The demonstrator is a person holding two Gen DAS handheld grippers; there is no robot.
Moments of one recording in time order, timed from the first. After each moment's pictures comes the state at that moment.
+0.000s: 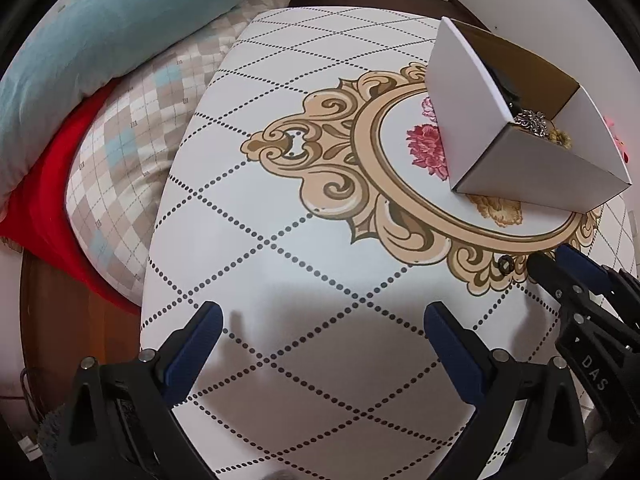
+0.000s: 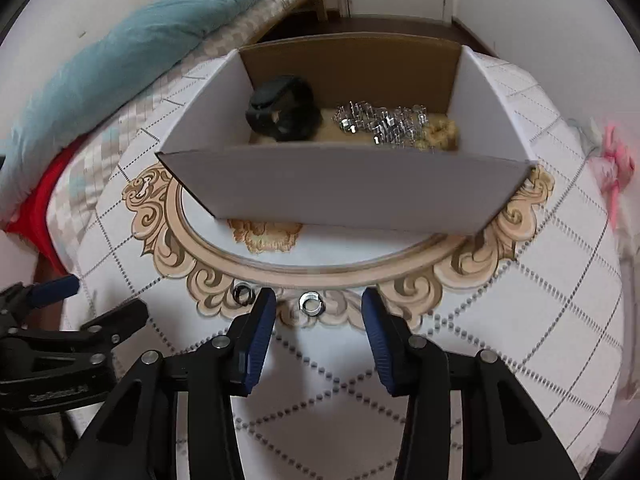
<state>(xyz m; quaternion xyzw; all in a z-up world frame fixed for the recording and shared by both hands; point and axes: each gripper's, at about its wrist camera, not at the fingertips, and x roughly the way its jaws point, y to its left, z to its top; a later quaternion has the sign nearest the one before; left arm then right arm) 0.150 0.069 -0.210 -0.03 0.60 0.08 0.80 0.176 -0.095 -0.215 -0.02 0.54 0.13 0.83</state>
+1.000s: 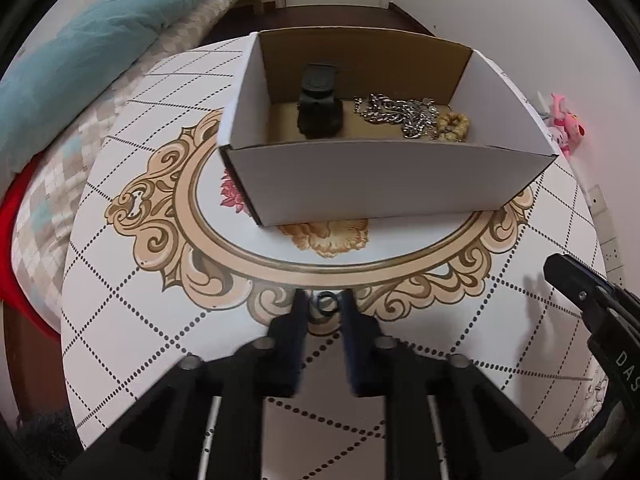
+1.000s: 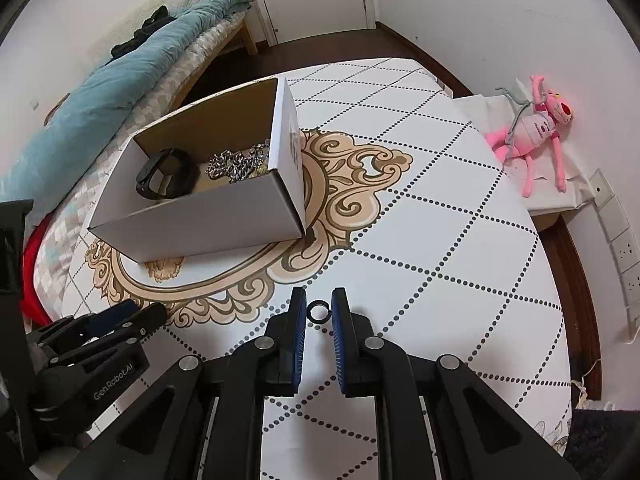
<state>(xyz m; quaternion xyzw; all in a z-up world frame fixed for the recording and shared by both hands) 0.175 -0.035 -0.211 0.00 0.57 -0.01 0.82 0.165 -0.211 -0.189 0.08 0.51 0.03 0.85</state>
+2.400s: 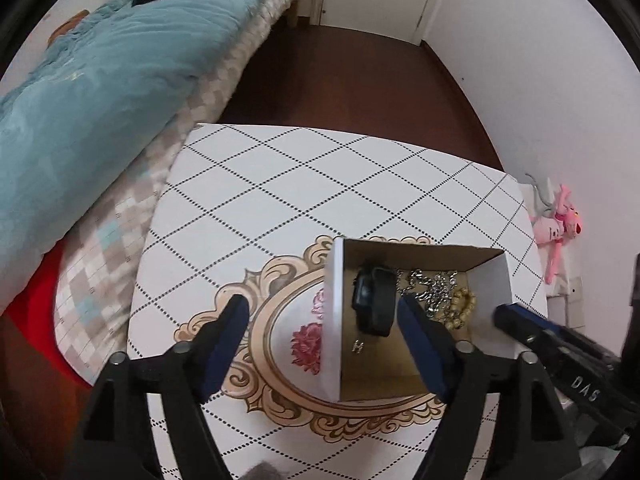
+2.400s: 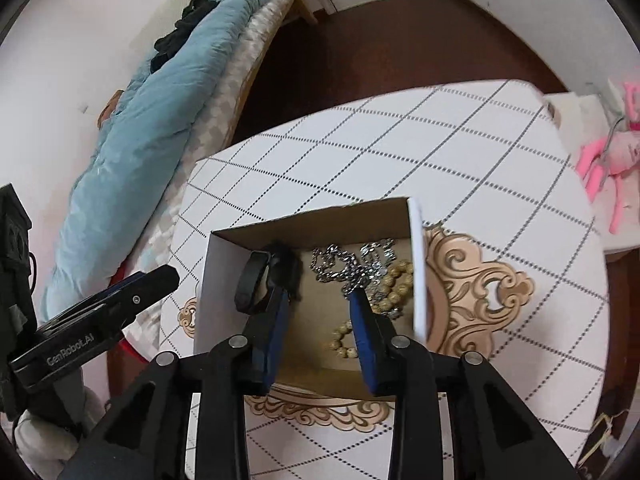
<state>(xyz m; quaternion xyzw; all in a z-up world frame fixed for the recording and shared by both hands) 0.269 0.036 -0.111 -0.08 0.55 0.02 0.83 0.295 -0.174 -0.141 0.14 0.56 0.16 0.80</state>
